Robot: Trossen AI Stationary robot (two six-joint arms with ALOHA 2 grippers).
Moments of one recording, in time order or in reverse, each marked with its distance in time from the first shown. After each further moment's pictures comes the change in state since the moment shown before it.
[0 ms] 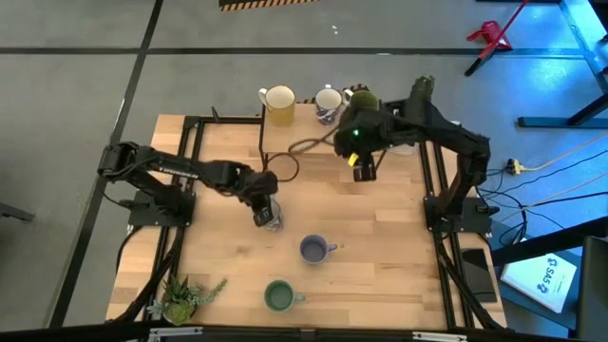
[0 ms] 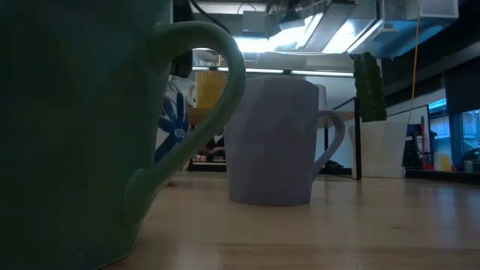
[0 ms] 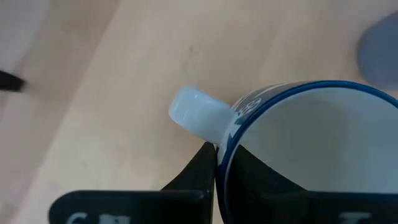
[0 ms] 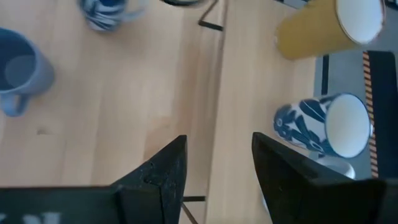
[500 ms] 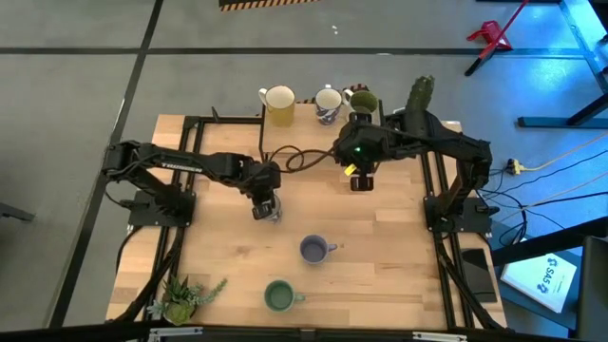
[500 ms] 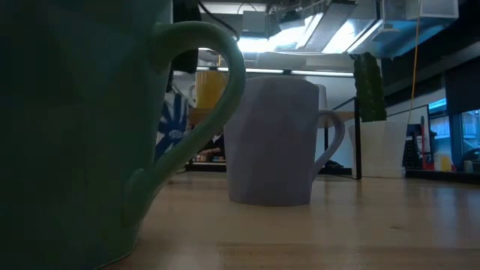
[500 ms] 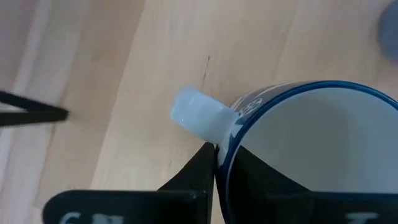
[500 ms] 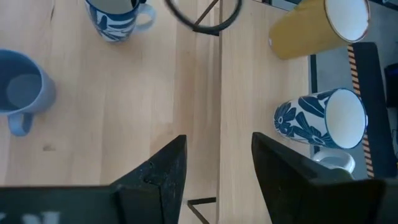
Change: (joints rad) left arm 0.057 0.031 0.081 -0.091 -0.011 0.207; right arm 0.095 0.000 0.000 0.000 0.095 0.143
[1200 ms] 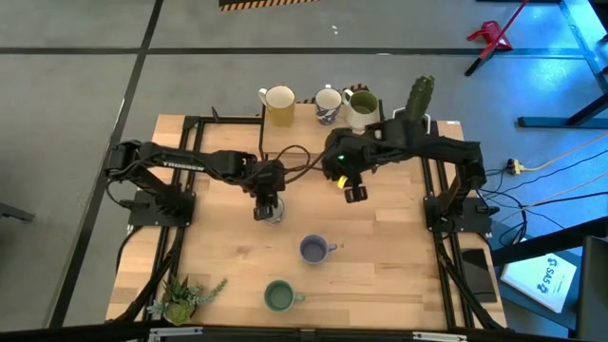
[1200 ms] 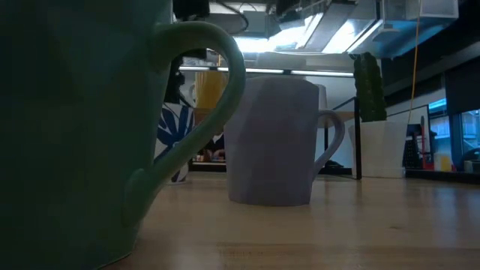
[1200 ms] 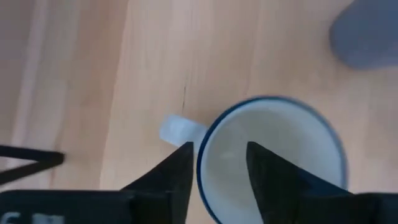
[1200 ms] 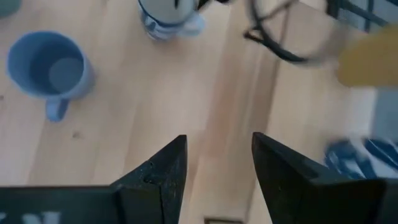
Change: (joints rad) left arm -0.002 0.021 0.079 -0.012 0.053 0.134; right arm -0.003 0.013 -0.154 0.131 -0.168 -0.133
